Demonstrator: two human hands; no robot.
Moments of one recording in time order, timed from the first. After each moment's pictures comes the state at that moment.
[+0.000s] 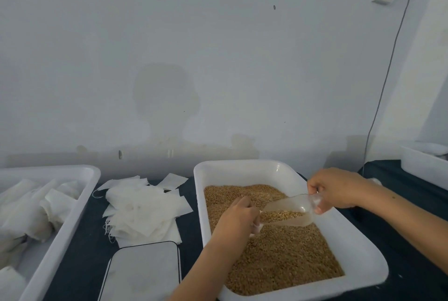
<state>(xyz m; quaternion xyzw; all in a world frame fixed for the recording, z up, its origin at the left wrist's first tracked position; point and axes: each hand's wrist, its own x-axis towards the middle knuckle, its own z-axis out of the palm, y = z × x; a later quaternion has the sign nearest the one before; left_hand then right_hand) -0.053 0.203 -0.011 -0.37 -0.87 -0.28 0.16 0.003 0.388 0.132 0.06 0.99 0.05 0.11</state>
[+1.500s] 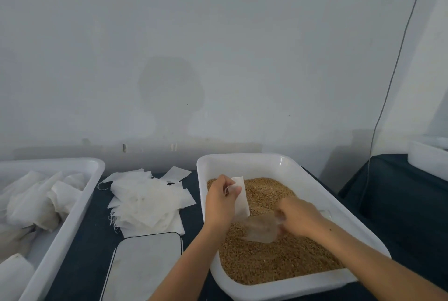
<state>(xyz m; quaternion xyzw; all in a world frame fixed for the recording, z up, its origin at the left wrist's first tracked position) -0.063 0.190 0.003 -0.08 -0.74 -0.66 0.08 -0.028 0.359 0.022 0.02 1.00 0.00 0.04</state>
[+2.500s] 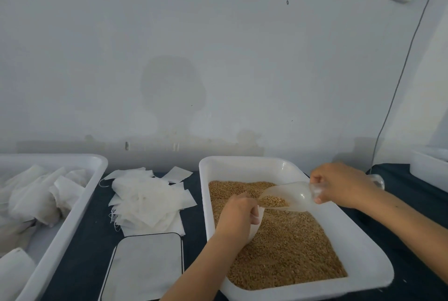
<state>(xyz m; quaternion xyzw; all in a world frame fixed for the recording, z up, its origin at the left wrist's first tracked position) -0.068 0.208 -0.017 -0.28 -0.89 -0.35 0.09 -0.003 0.387 0.123 0.05 1.00 0.04 -0.02</state>
